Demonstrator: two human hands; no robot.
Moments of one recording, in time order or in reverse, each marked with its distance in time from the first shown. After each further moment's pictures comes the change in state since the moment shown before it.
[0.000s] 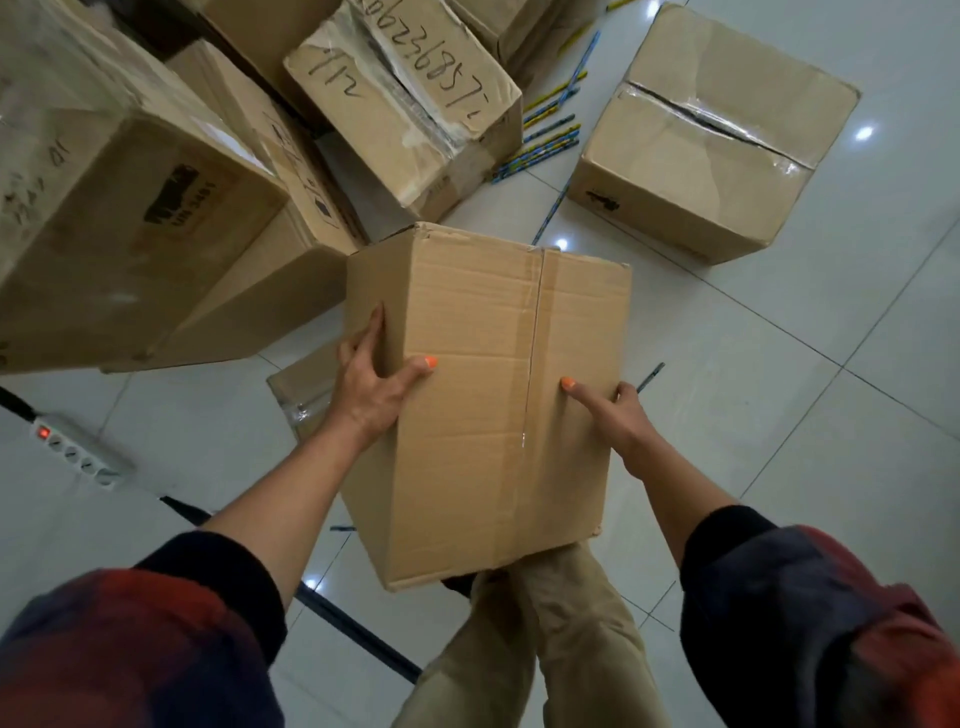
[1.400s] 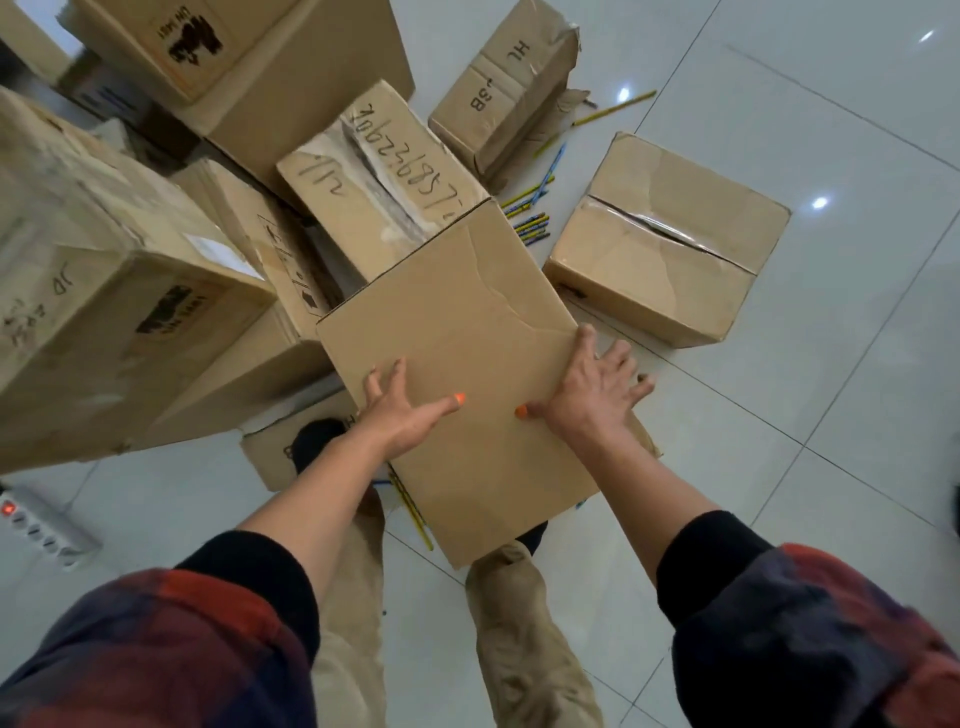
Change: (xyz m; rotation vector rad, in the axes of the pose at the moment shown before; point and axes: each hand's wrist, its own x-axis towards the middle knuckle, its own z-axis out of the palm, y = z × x) left_hand 0.055 0.081 0.023 0.242 -0.179 -0.173; right_hand -0.026 -0.163 0.008 -0.987 0.416 -0.266
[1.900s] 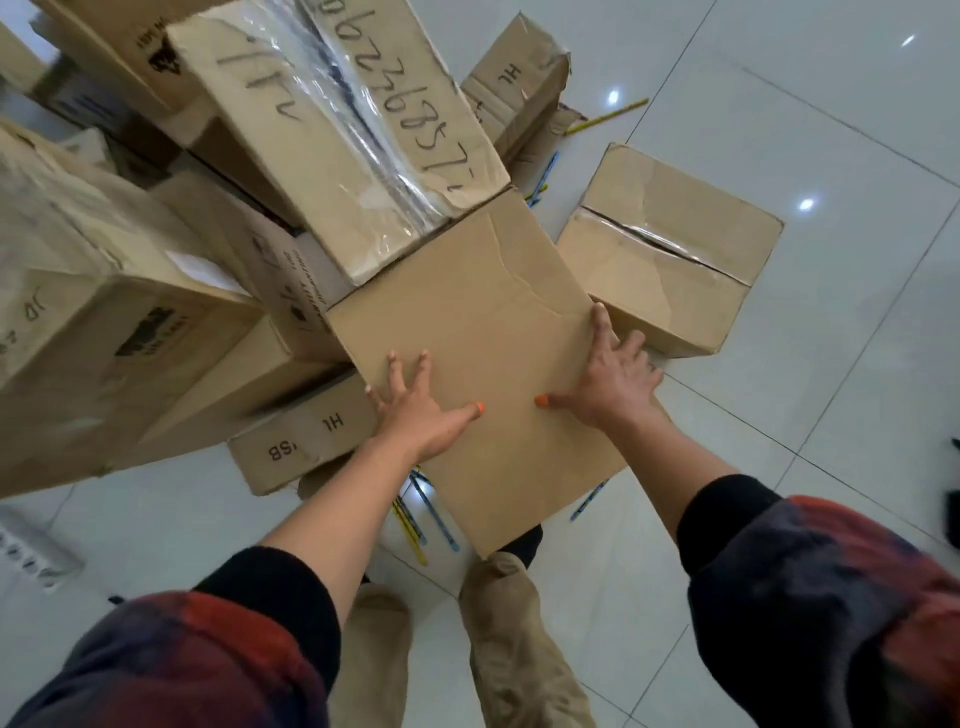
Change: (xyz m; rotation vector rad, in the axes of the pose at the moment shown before) left_hand 0.006 0.036 0.013 0.196 0.047 0.046; right_hand 0.043 0.015 -0.021 0.030 -0.056 -0.034
